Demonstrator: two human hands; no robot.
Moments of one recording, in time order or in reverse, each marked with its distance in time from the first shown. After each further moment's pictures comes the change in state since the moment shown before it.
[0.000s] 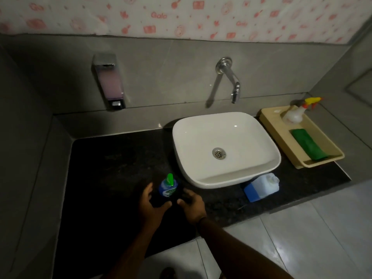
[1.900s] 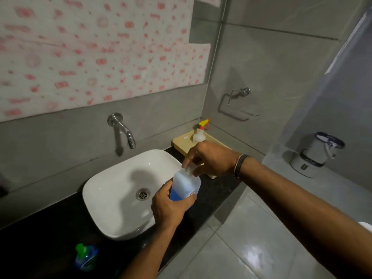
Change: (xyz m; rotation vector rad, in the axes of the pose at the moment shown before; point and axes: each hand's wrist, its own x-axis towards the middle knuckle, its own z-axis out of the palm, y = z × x) left_hand -0.165 0.244 0.207 0.128 -0.426 0.456; right_hand -0.146 -0.247 -0.377 -1.093 0.020 -0.553
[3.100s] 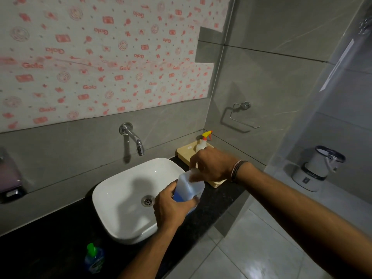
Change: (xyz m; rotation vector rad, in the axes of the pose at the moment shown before) left_hand -0.008 0.027 -0.033 0.069 -0.010 0.033; right_hand 0.001 -0.026 0.001 -0.221 0.054 0.079
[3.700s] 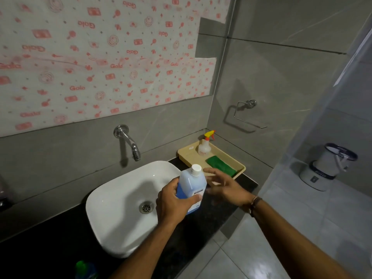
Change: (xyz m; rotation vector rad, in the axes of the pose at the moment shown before) left_hand 0.057 -0.003 0.033 0.005 -0.122 0.025; right_hand -0.013 0.082 0.111 1.260 0.049 0.283
